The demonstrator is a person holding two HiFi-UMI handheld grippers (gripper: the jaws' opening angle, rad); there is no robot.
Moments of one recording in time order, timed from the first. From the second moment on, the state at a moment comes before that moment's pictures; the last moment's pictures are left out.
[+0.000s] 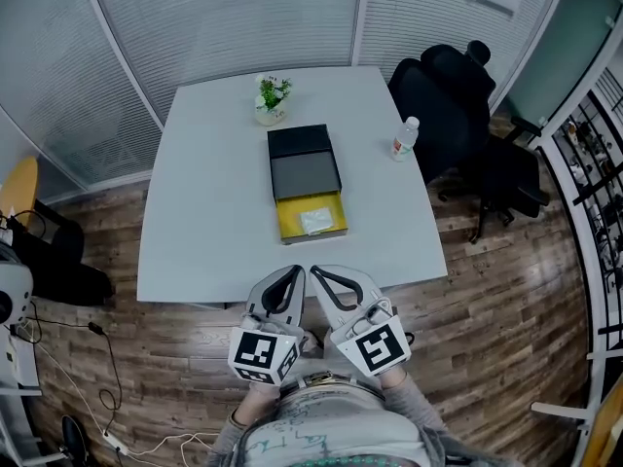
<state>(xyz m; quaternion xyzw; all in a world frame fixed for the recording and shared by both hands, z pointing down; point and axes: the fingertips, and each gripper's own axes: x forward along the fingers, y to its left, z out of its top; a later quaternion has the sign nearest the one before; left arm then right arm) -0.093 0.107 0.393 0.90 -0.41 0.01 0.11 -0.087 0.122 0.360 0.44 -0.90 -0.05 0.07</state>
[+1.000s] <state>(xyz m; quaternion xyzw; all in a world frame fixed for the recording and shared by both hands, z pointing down) -0.032 -0.030 0.382 0.89 -0.45 0.02 0.11 -0.027 -0.019 0.347 0.38 -0.92 -0.04 0.05</state>
